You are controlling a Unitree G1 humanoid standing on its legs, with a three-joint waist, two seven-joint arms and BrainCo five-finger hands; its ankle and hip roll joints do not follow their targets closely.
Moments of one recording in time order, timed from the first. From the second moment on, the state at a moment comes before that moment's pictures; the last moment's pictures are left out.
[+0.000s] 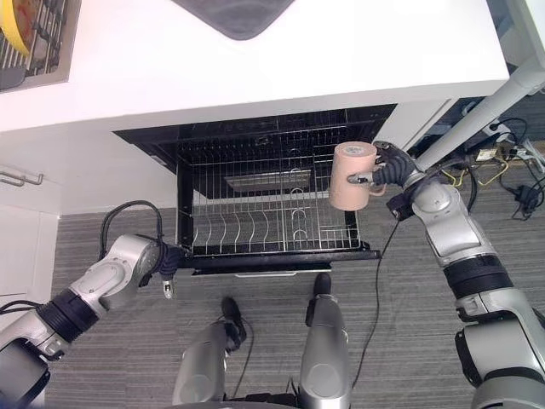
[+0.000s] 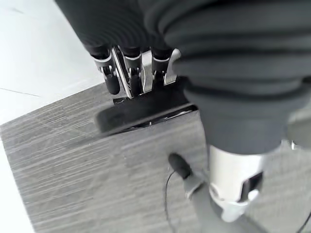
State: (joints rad) left arm -0.50 0.78 -0.72 0.07 0.87 0.33 -0.96; right arm -0.68 -0.84 0.27 0.36 0.12 0.20 0.19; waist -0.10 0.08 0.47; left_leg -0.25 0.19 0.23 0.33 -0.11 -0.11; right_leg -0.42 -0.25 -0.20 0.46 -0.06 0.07
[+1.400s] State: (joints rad) left arm -0.10 0.68 -0.15 -0.10 -0.11 0.03 0.14; right arm -0.72 -0.78 0.14 0.89 0.36 0.36 -0.22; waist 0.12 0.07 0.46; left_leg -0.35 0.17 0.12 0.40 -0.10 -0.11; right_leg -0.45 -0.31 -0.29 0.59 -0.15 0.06
